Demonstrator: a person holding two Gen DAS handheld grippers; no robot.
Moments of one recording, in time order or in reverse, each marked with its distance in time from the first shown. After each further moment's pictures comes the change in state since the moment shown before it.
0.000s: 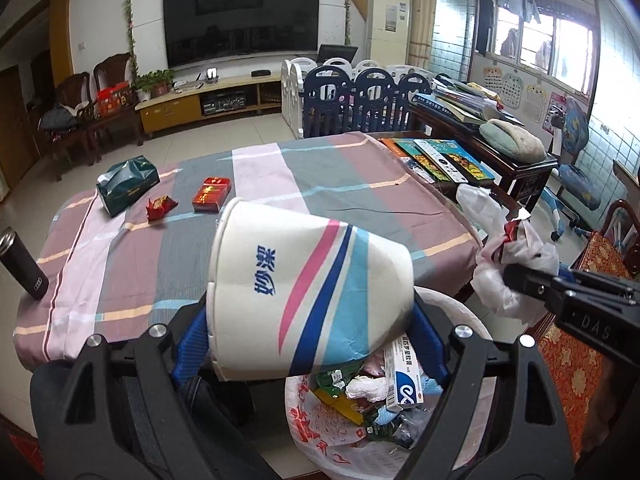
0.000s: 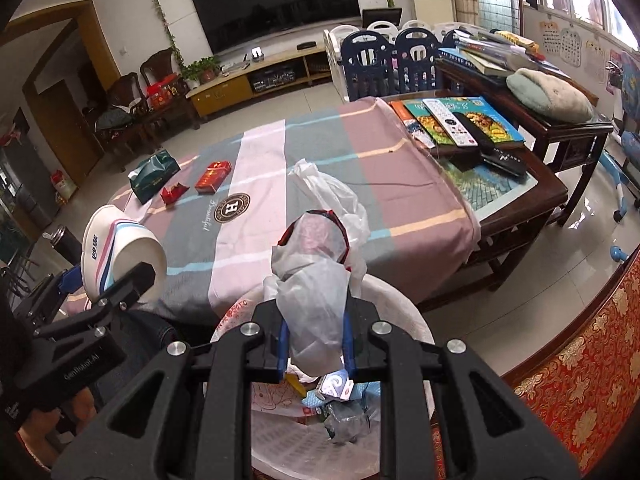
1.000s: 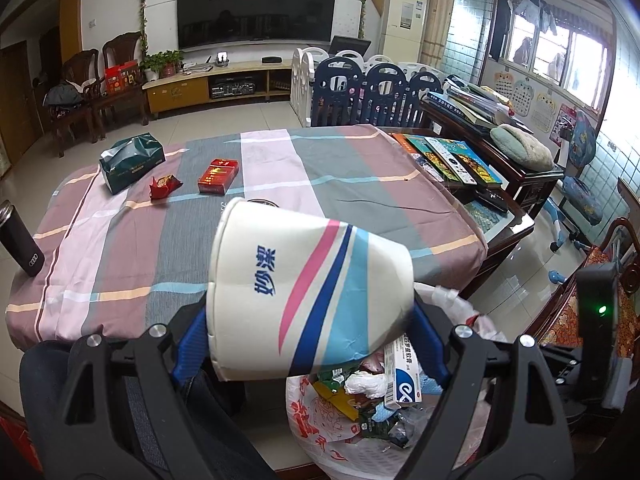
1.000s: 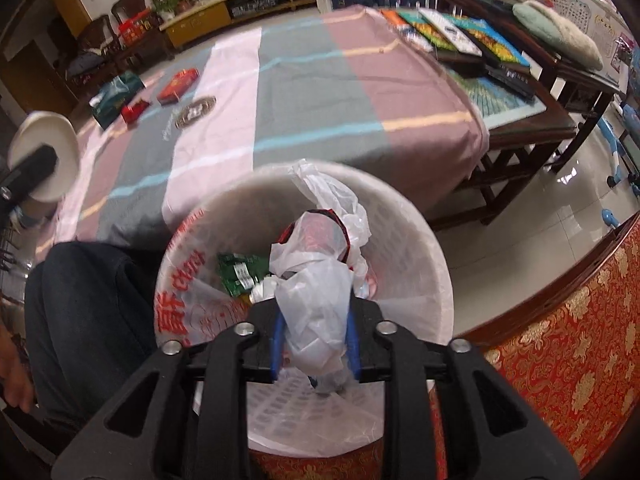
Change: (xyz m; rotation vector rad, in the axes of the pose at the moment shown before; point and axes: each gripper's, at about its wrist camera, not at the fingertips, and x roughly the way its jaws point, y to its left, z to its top) left arm 0.010 0.012 -0.002 -0.059 0.034 -0.002; right arm 0.069 -0.011 -0.049 0.000 0.302 -0.086
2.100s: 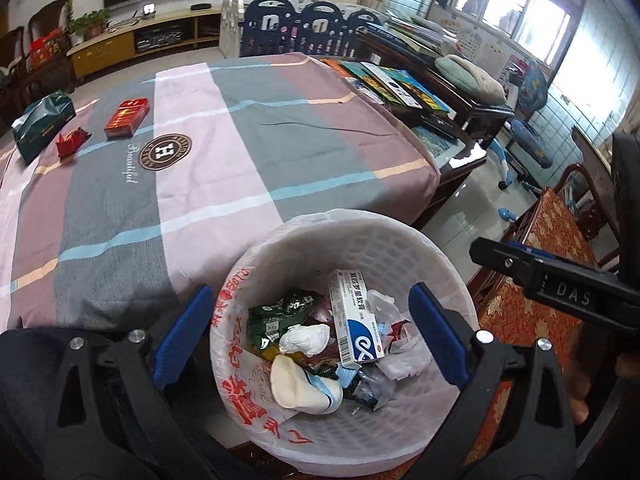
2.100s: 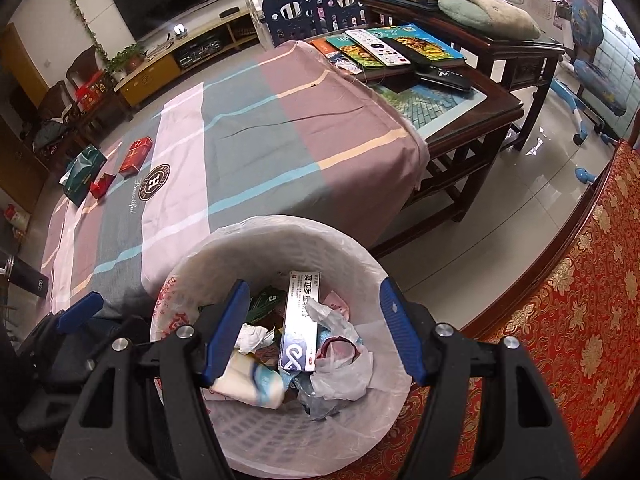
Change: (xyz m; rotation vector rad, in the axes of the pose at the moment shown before) left arm 0.067 -0.023 -0.032 0.064 0.219 -0.231; right arm -0.029 -0.036 0.013 0.211 -0.143 -0.055
